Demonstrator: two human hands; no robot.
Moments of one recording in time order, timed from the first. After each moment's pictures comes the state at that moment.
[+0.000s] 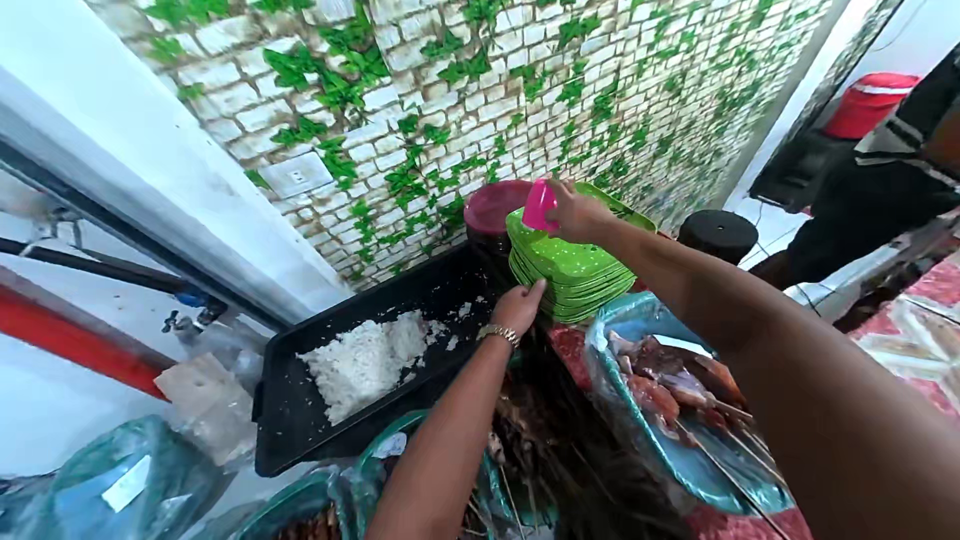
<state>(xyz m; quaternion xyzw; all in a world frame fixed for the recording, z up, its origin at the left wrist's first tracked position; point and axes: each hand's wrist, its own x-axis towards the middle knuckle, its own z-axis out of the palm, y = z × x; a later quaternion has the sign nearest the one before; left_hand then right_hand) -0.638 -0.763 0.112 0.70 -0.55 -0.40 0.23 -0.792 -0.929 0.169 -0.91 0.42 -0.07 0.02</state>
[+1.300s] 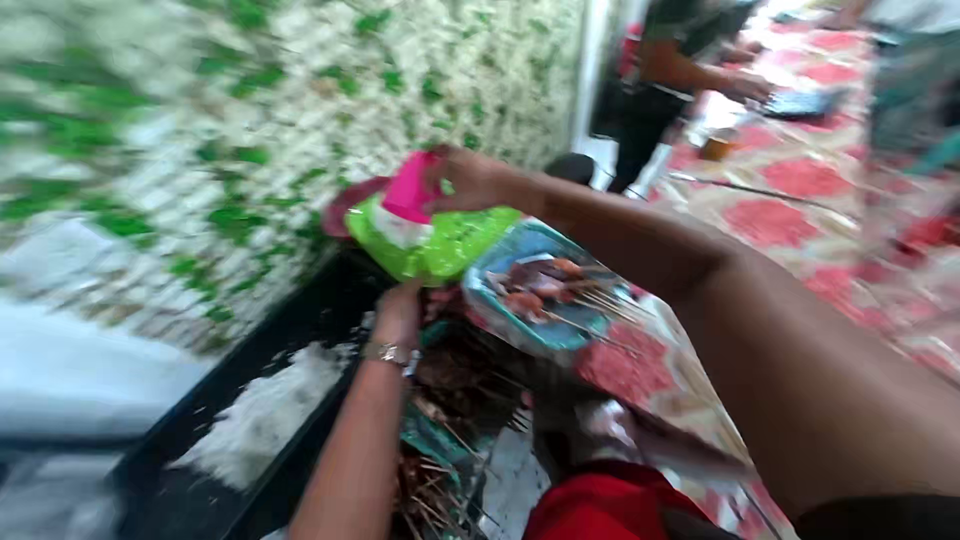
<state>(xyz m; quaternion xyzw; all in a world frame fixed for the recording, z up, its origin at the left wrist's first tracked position) -0.678 -0.660 0.148 0.58 -0.47 -0.54 0.40 -0.883 -0.752 0.253 -0.88 0.40 -0.23 0.09</state>
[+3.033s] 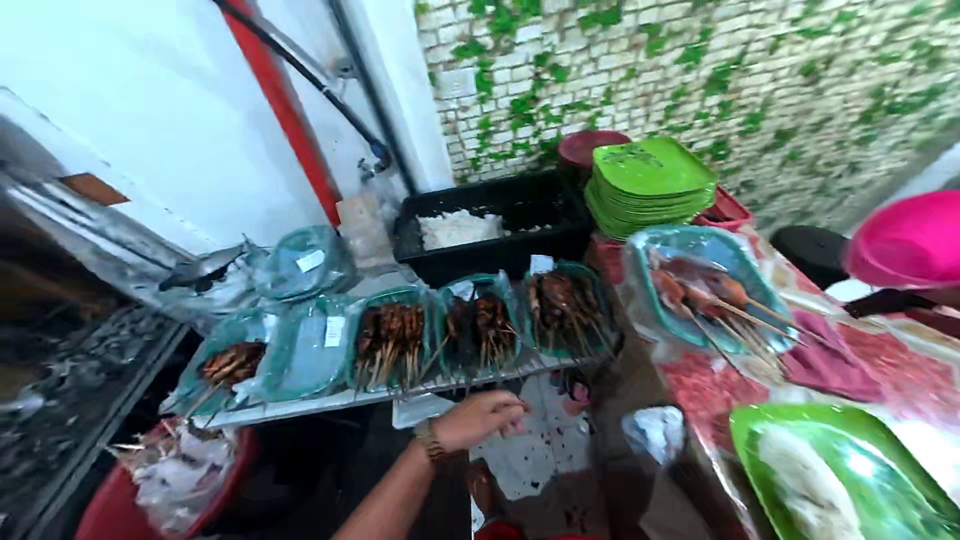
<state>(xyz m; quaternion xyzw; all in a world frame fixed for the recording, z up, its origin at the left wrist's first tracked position) -0.626 -0.267 0.071 0.62 -0.52 -0.54 0.24 -1.120 -0.531 0.200 -0.61 0.42 -0.41 0.53</state>
